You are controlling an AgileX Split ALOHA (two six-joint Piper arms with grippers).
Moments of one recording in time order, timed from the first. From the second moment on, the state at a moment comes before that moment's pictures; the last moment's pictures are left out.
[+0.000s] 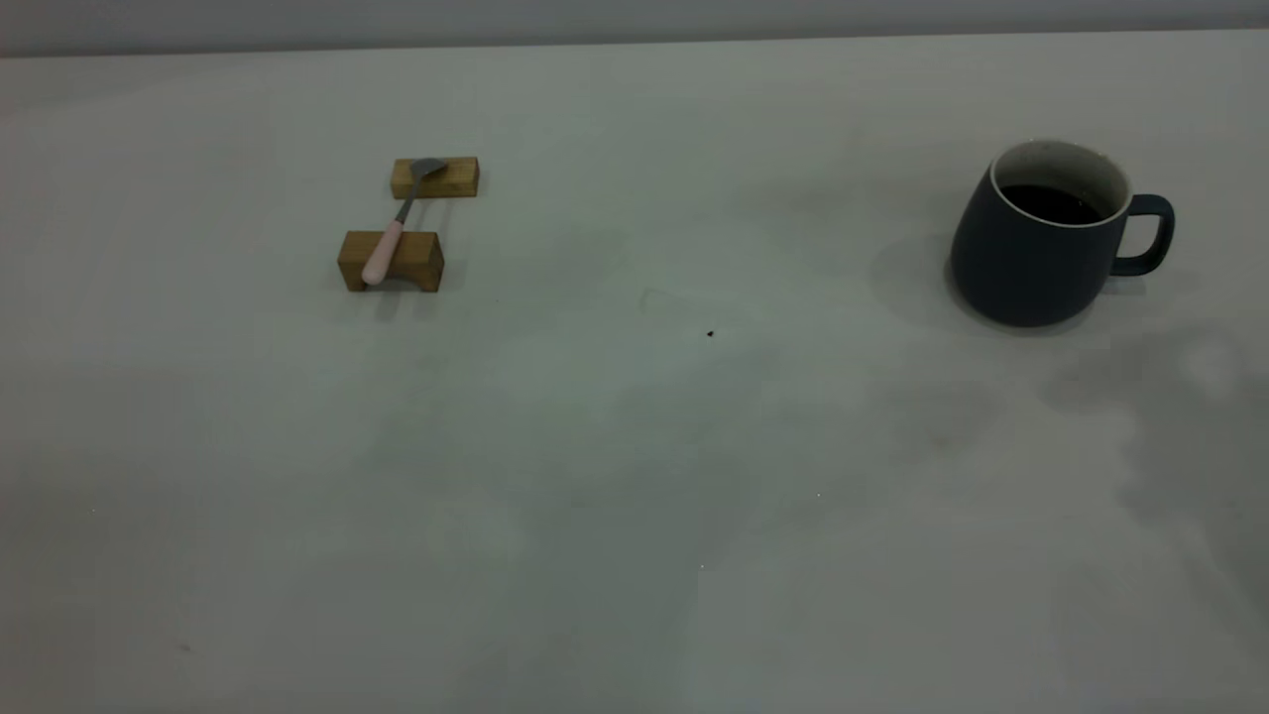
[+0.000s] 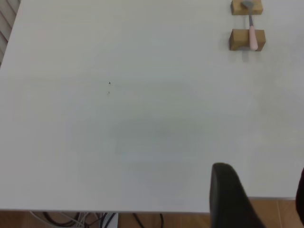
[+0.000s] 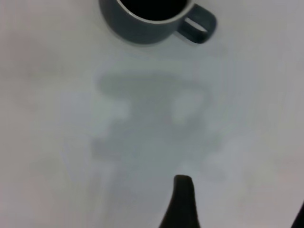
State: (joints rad) left arm 0.02 -0.02 -0.49 0.03 1.13 -0.01; right arm 0.04 1.53 -0.82 -0.13 0.55 -0.41
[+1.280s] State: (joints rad) left arm 0.02 -0.02 -0.49 0.03 1.13 -0.01; right arm 0.04 2.25 -1.28 -0.10 0.45 -1.13
